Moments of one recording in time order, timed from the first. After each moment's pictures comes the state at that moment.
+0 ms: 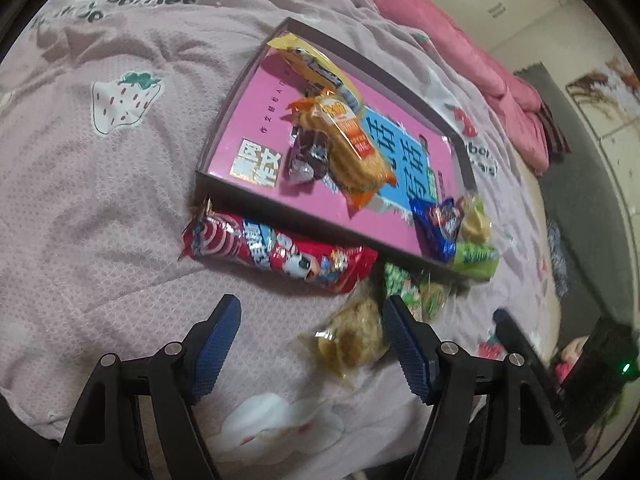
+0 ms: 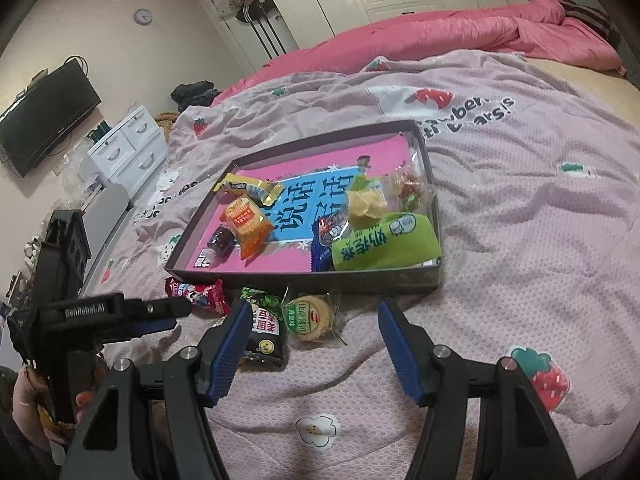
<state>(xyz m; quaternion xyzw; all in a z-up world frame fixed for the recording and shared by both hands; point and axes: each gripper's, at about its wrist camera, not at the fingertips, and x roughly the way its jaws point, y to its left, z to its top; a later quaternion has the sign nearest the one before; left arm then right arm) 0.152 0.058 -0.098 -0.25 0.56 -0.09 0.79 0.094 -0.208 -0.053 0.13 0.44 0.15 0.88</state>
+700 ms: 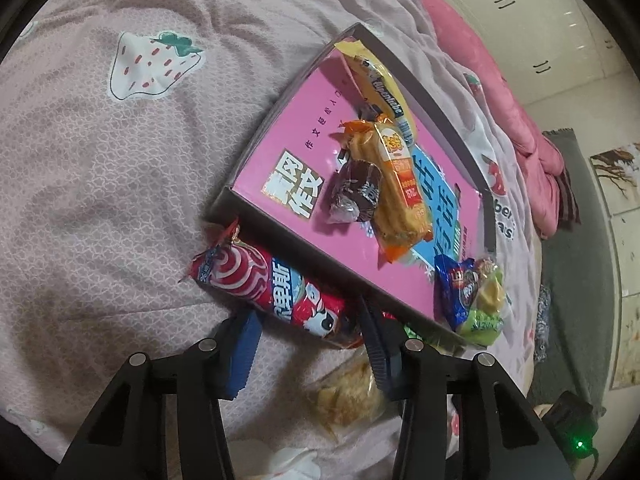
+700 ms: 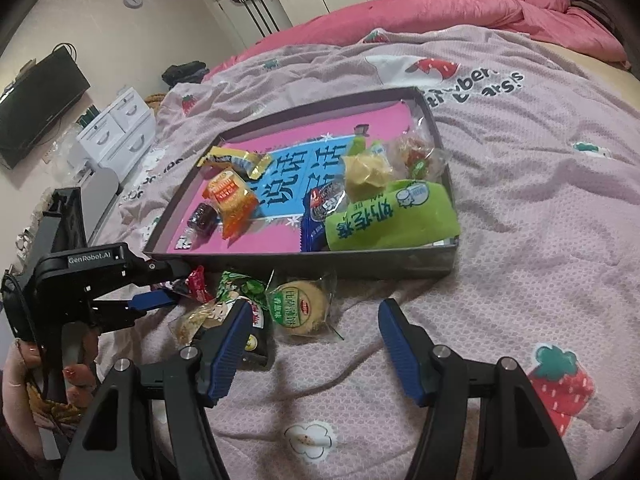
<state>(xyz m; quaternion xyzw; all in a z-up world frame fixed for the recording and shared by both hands) 0.174 0.073 -0.126 -0.34 0.55 -0.03 0.76 0.112 -0.194 -0.081 0.12 0.47 0.15 0.86</state>
